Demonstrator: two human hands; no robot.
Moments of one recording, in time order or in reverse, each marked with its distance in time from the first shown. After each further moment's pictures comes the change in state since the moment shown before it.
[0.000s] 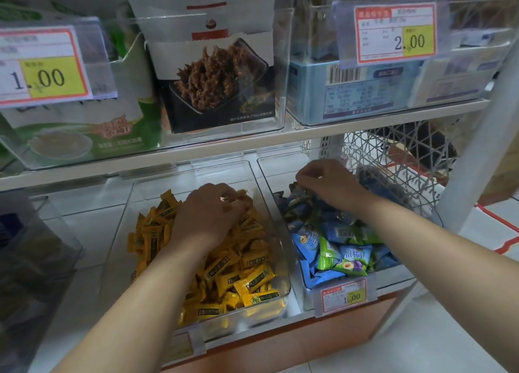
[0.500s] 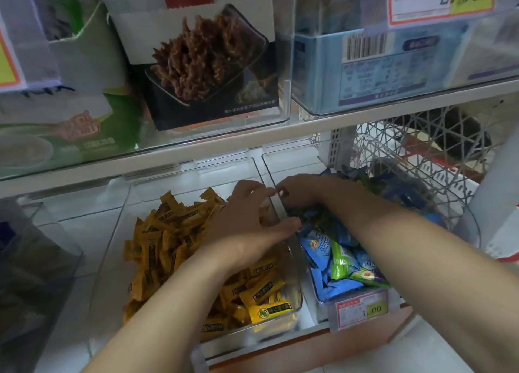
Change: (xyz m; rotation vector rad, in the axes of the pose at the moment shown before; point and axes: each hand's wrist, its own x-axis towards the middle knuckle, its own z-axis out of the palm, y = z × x) left_hand -0.003 0.025 0.029 -0.078 -0.198 0.098; right_hand 0.081 0.017 0.069 -0.672 -0.560 -0.018
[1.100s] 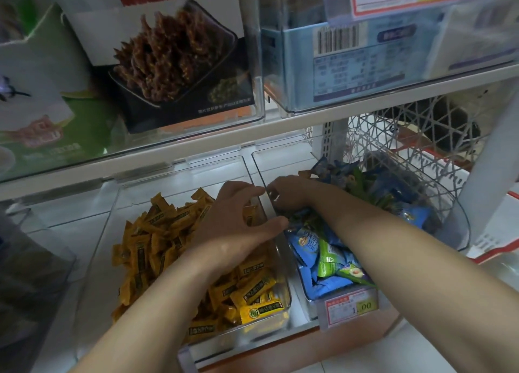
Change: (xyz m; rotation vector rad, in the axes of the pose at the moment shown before) left_hand 0.000 -0.004 0.004 -0.106 0.040 0.010; right_hand -0.003 0.002 0.012 0.100 0.058 -0.034
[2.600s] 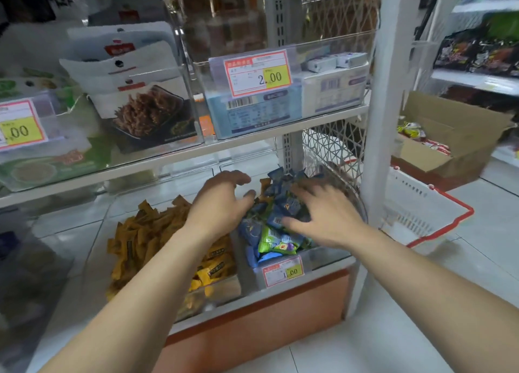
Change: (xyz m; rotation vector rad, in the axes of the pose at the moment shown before) left_hand -0.002 0.082 0.010 0.305 0.143 0.136; right_hand -0.220 0.030 -0.008 -0.145 0.493 0.113
